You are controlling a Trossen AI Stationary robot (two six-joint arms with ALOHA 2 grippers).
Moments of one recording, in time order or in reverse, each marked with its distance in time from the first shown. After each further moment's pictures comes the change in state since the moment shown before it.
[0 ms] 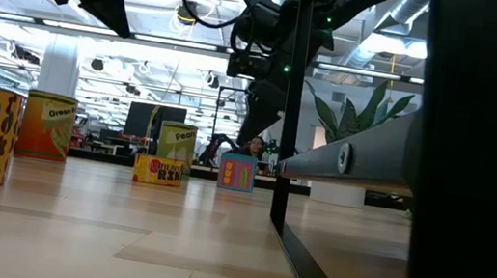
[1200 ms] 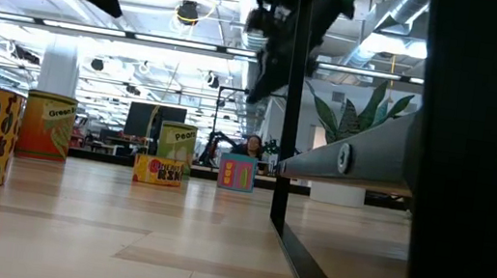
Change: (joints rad) left arm 0.000 -0.157 0.001 -0.009 -0.003 0.046; right arm 0.015 -0.142 -0.001 -0.048 -0.026 -0.224
